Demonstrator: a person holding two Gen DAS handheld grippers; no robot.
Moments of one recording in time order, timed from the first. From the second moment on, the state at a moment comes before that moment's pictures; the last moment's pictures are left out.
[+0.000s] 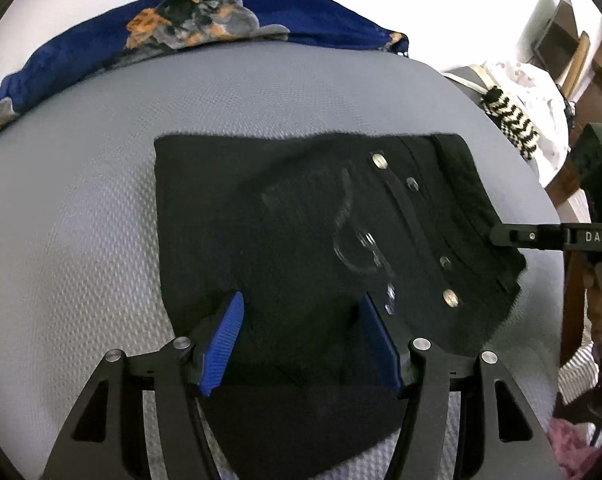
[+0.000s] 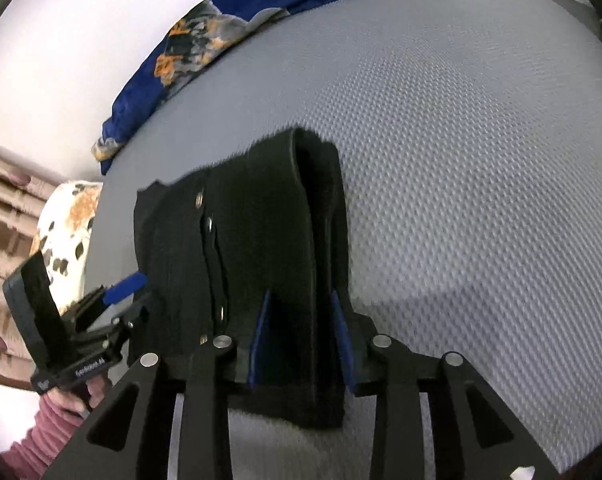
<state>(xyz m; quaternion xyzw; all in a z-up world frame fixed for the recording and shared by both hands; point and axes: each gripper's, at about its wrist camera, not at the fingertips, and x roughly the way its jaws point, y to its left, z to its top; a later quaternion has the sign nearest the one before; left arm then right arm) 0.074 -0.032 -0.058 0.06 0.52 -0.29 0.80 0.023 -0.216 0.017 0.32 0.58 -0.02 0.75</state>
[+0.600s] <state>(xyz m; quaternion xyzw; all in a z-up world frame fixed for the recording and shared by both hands) 0.034 -0.025 -0.068 0.06 0.54 -0.29 0.79 -0.016 -0.195 0.025 0.28 0.60 -0.04 0.75</state>
